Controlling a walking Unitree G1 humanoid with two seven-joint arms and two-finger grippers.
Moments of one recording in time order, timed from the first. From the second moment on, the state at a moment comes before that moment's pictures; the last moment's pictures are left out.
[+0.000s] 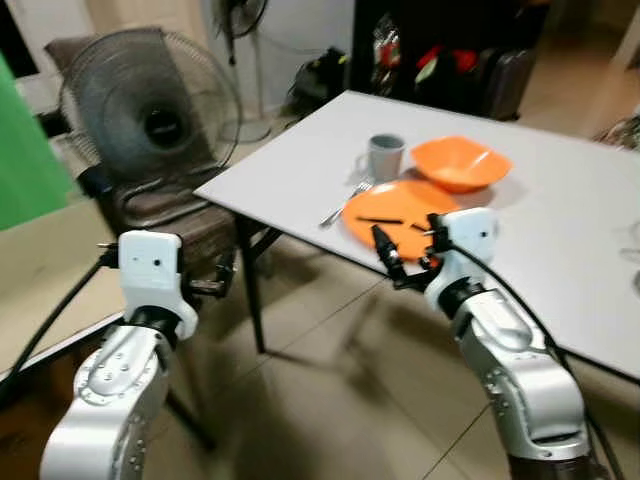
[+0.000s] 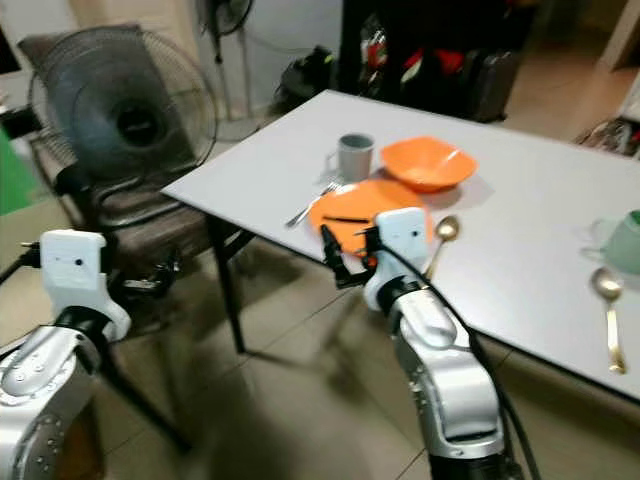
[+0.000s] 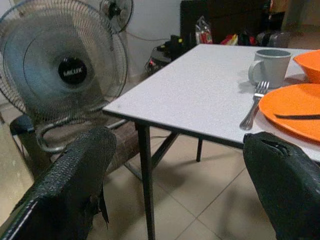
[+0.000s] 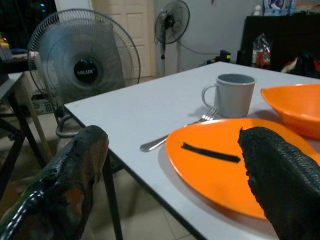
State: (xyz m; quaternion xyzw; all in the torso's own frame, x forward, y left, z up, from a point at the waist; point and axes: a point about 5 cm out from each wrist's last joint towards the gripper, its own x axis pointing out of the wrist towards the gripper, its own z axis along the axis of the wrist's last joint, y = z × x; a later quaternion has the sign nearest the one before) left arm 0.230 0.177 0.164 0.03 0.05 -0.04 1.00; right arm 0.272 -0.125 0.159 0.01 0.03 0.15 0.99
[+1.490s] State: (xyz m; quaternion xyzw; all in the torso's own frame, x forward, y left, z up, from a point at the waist) left arm 0.231 0.183 0.176 0.06 0.03 -0.03 1.00; right arm 0.274 -0.101 0.145 0.06 0.07 0.24 0.97
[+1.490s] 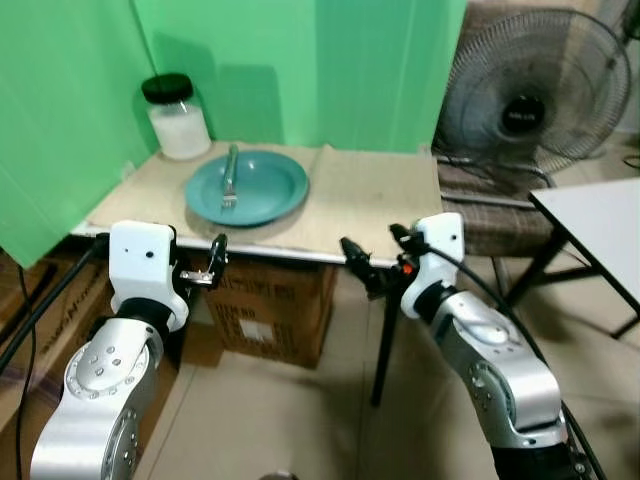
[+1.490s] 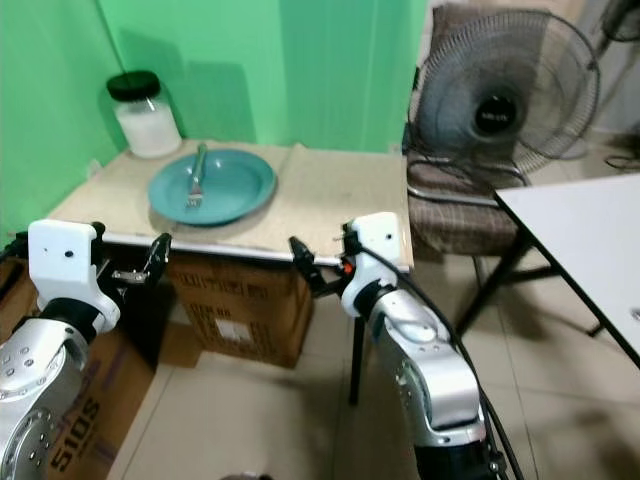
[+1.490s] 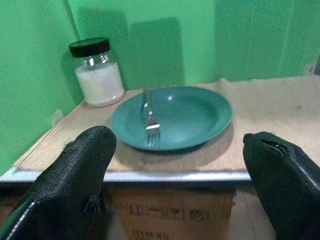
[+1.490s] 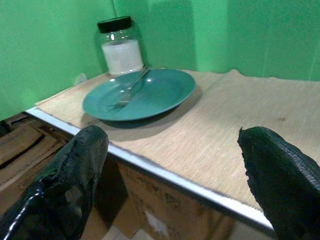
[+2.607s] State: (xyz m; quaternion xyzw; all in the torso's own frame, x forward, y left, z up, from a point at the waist) left arm 0.219 0.192 0.171 0.08 0.04 -0.01 1.00; right arm 0.277 -0.068 0.153 0.04 0.04 0.35 0.93
